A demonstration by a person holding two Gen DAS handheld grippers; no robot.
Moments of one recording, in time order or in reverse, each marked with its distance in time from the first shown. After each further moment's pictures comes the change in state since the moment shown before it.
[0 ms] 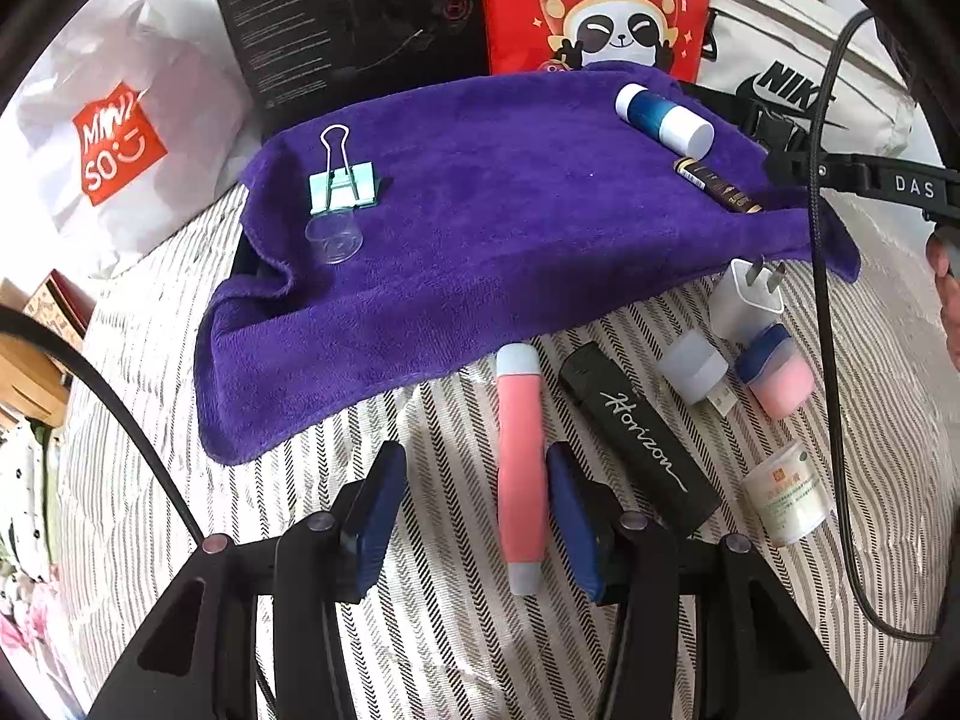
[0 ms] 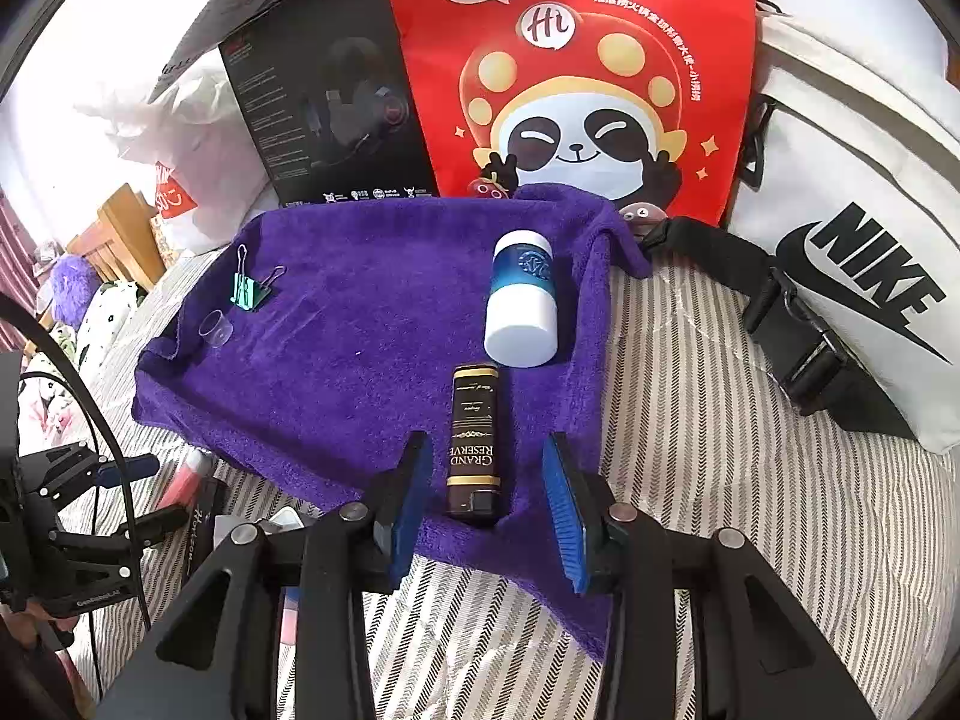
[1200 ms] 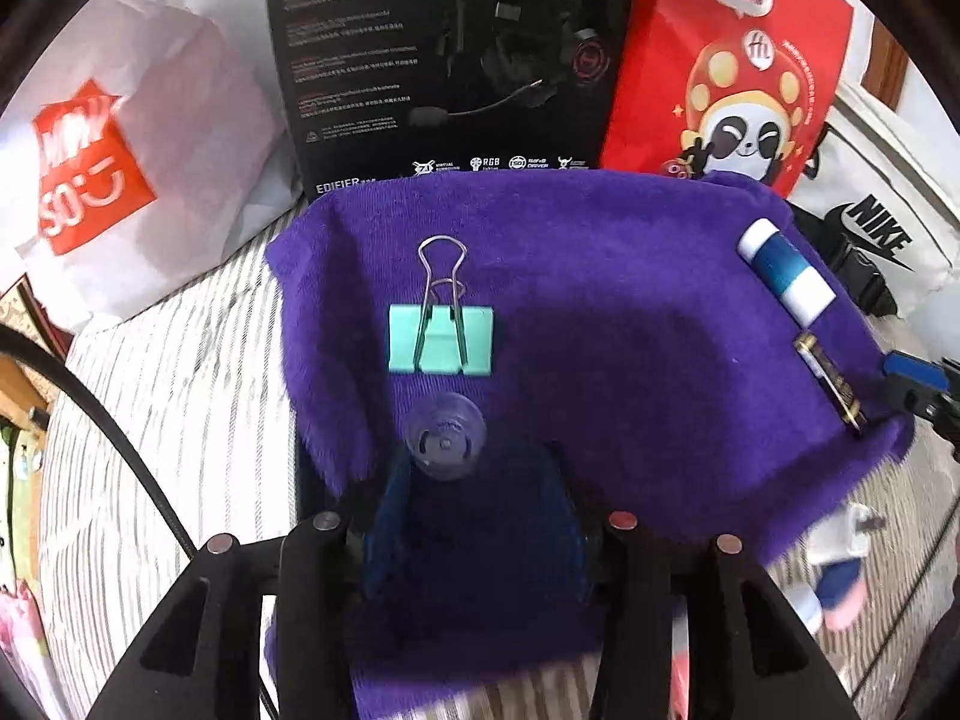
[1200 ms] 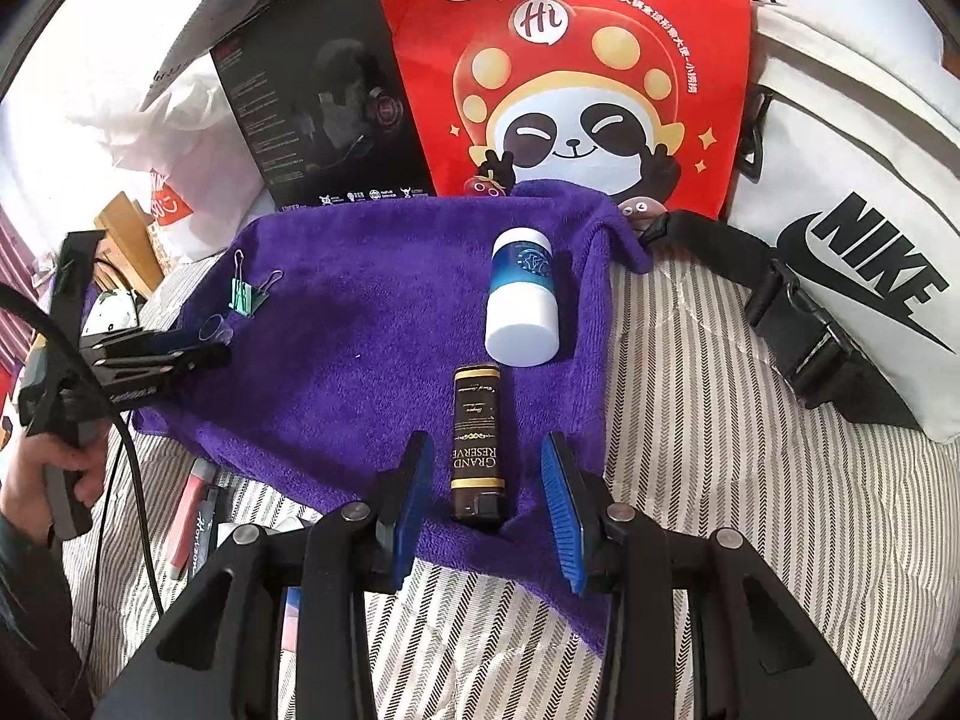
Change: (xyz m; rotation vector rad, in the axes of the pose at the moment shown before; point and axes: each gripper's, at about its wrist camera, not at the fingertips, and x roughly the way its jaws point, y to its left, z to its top) left arm 0.046 0.077 0.086 -0.117 -0.056 -0.061; right arm 0.004 0.000 0.002 0.024 0.009 0.012
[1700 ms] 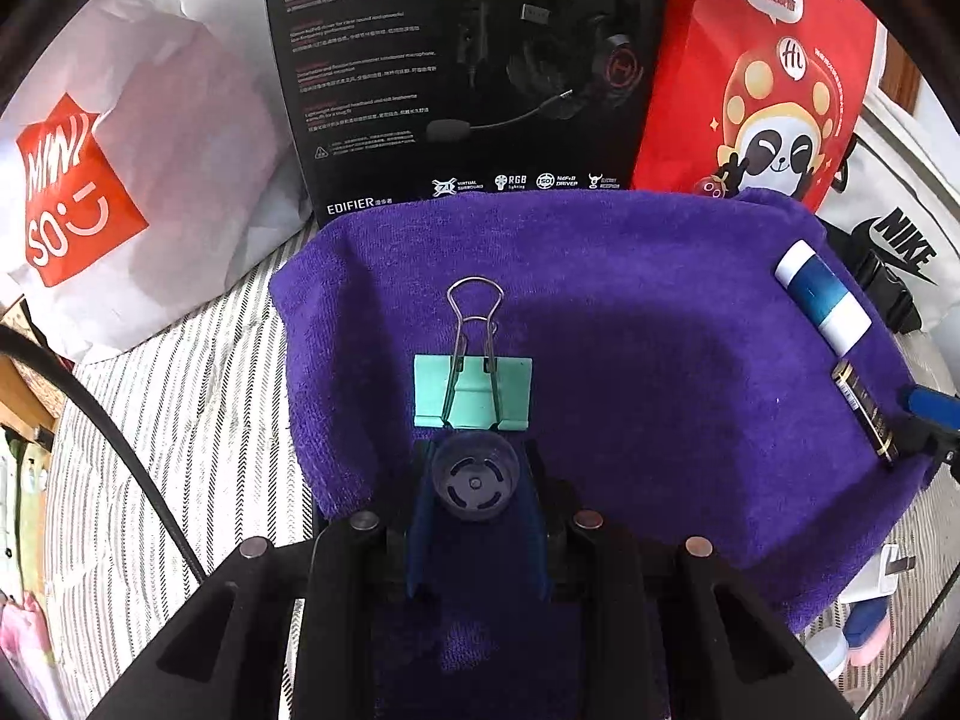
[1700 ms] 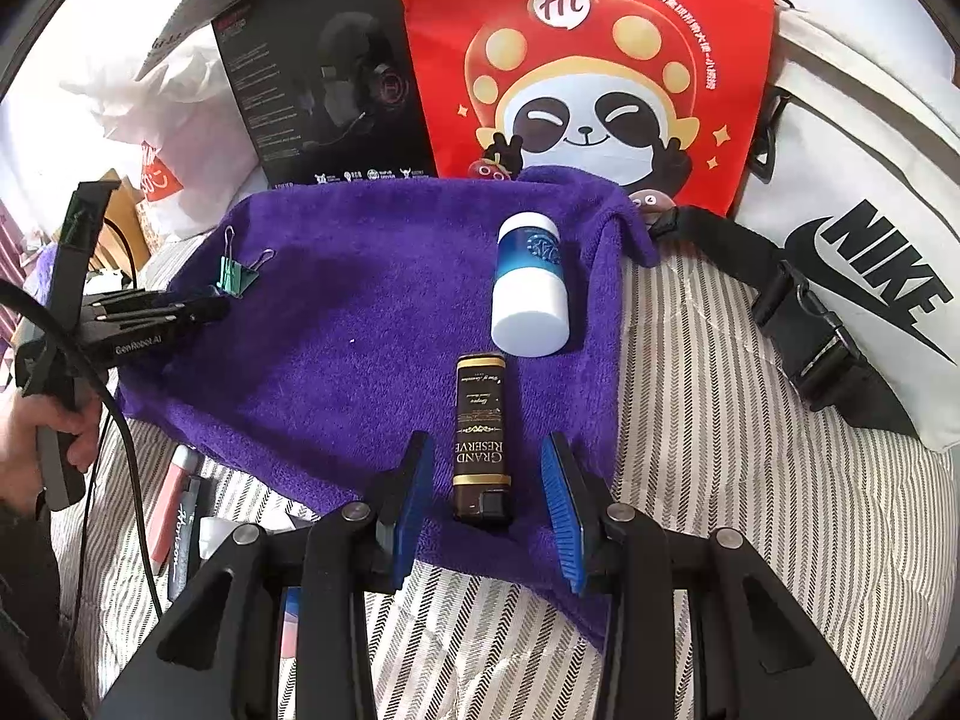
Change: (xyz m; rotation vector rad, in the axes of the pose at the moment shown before) left arm 0.023 0.002 0.019 0.003 -0.015 0.037; right arm 0.009 0.008 -0.001 -0.032 0.022 -0.041
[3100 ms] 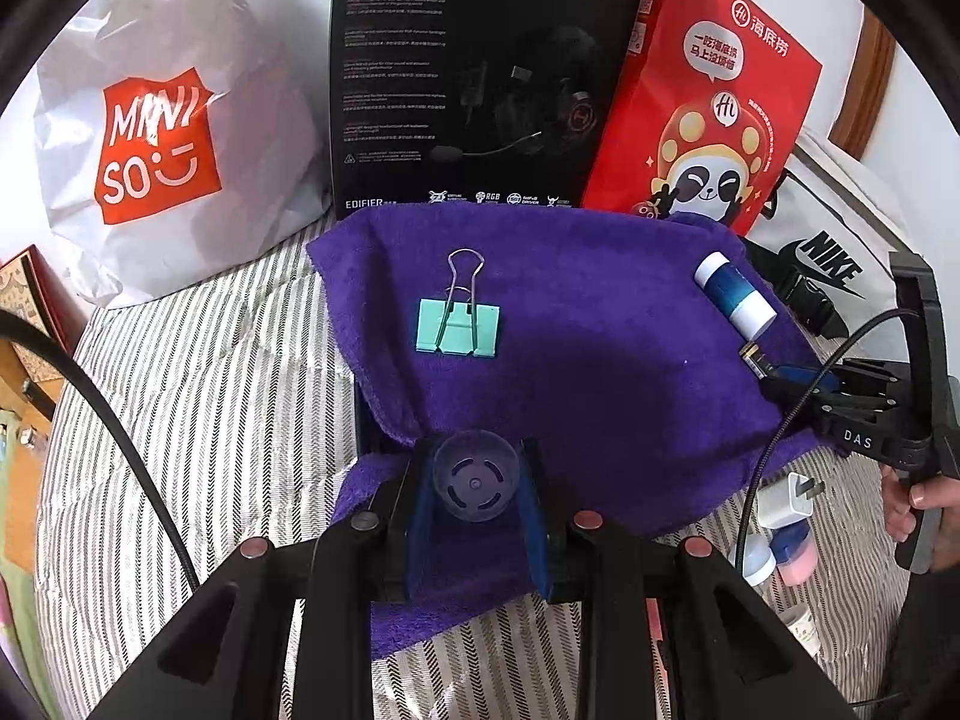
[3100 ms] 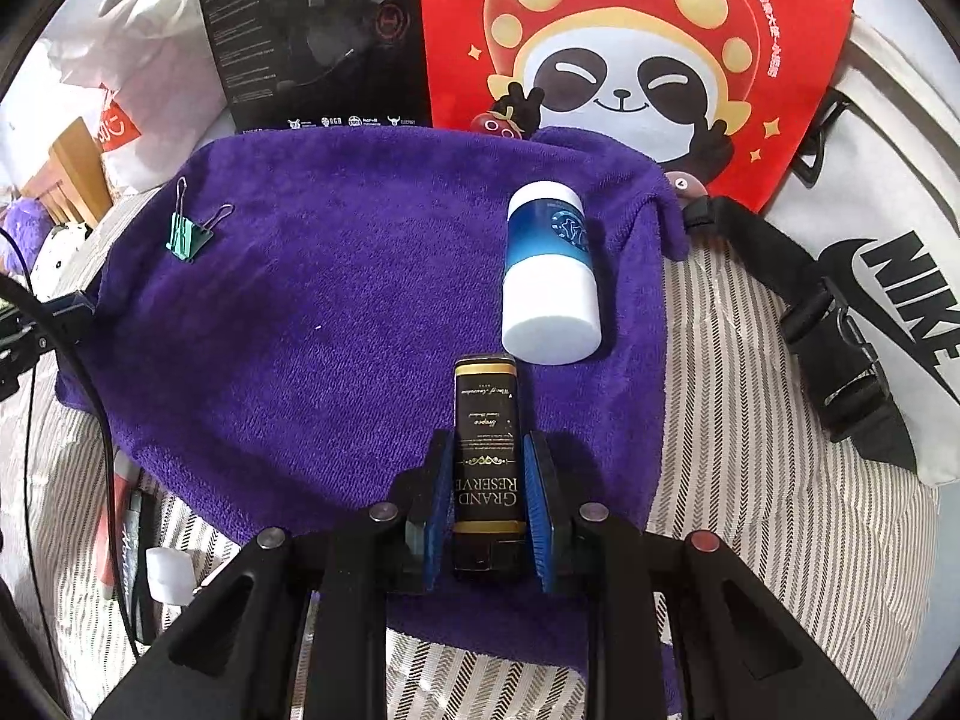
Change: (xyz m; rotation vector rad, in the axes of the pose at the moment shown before) left arm -0.063 0.019 -0.039 -0.062 -0.054 -0.119; right arm 0.044 0.019 0.020 -0.071 0.112 -0.098
